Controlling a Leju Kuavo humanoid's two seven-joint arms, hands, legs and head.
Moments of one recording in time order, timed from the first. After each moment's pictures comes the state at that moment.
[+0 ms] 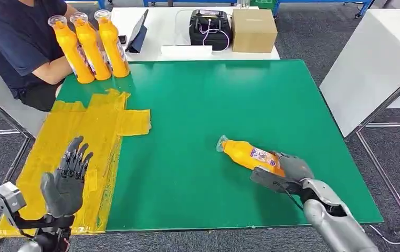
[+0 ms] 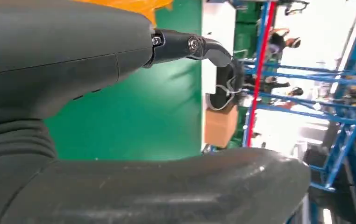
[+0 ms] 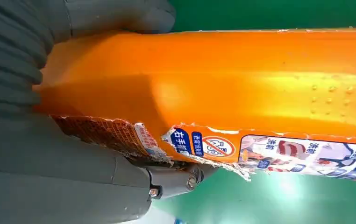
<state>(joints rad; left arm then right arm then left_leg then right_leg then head) 0.21 -0.04 0.06 -1.81 0.27 -0.31 -0.17 -0.24 -0.36 0.44 -1.22 0.62 0.16 0.13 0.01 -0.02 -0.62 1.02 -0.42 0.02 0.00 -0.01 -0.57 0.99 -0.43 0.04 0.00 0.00</state>
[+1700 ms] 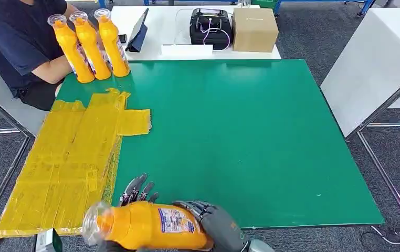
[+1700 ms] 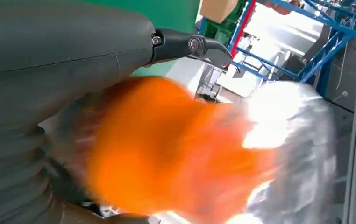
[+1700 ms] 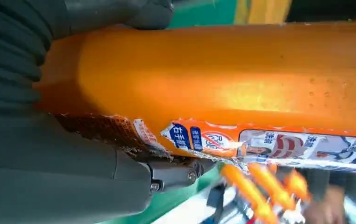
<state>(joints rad) 0.36 0.08 -0.58 -1.94 0.50 -0.14 -0.37 0.13 -0.20 0.77 -1.88 0.51 0.10 -0.08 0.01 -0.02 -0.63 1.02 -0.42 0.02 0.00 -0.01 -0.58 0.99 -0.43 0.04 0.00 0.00</state>
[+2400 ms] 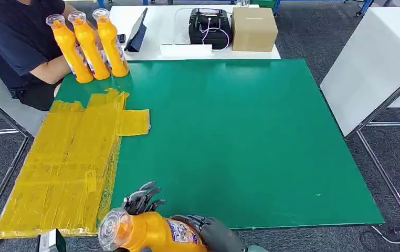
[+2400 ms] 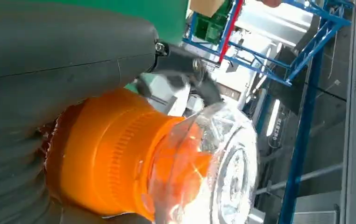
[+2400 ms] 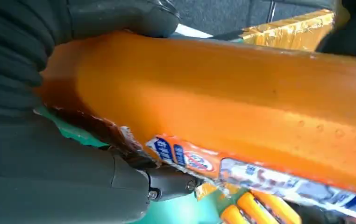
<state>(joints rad) 0.32 0.05 -0.57 -1.90 0.43 -0.13 -0.38 0.05 -0.28 0.94 -1.78 0.34 0.07 -0.14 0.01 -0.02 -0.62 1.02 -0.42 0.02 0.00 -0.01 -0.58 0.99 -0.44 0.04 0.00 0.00</state>
